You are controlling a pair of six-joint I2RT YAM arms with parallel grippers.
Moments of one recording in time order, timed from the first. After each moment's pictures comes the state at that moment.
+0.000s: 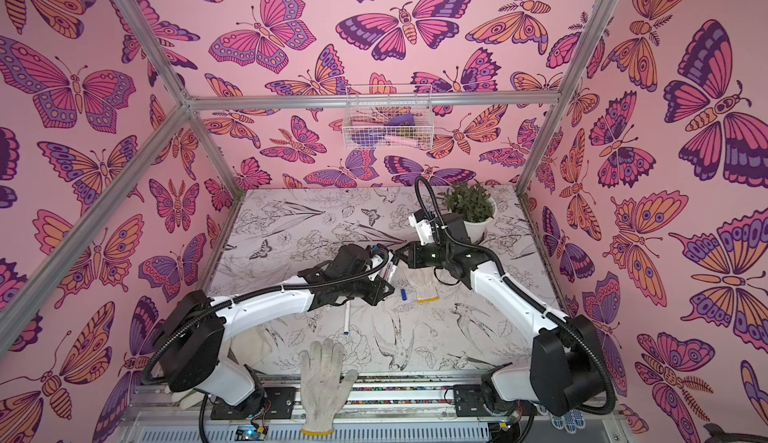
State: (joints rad) left arm -0.81 1.57 0.98 -0.15 0.30 -0.33; right arm 0.41 1.38 0.98 -0.29 -0.58 0.40
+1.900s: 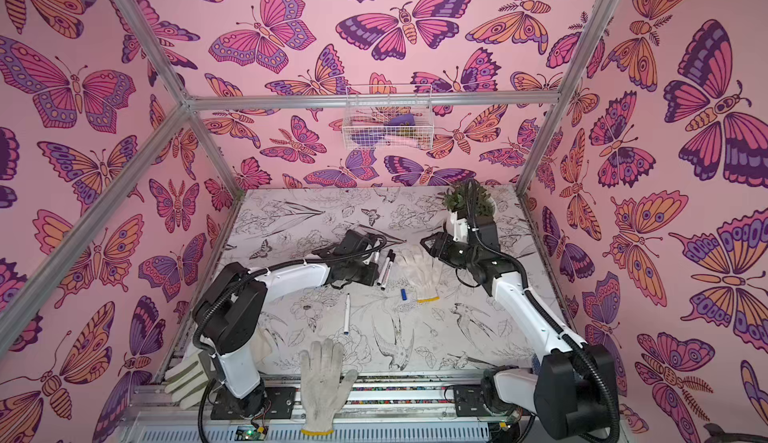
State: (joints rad) left arm -0.68 1.85 1.18 -0.31 0.15 -0.33; right arm 0.19 1.24 0.87 -0.24 -0.51 0.69
